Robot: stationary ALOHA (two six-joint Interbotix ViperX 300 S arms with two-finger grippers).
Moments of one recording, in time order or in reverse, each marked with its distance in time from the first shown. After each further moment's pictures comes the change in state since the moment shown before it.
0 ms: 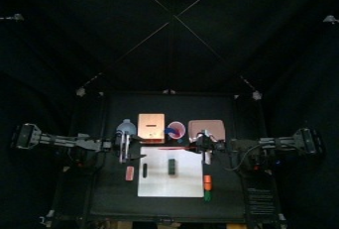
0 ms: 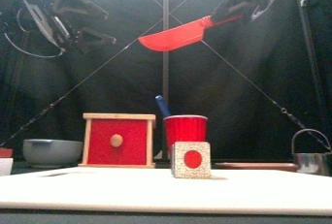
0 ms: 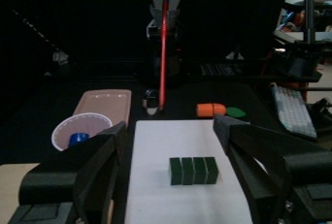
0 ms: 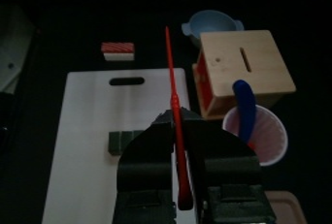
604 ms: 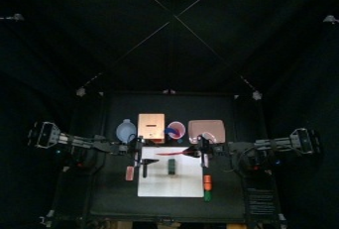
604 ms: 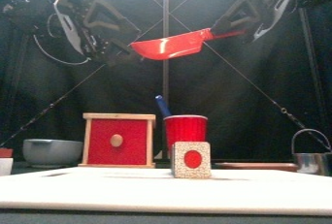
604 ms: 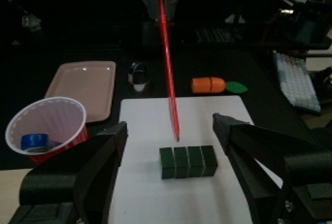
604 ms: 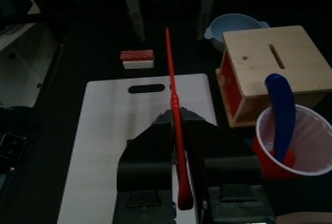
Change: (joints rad) left arm -0.009 0.301 -0.189 -0.003 0.052 0.000; right arm -0.009 0.064 0.067 0.021 -0.138 0.011
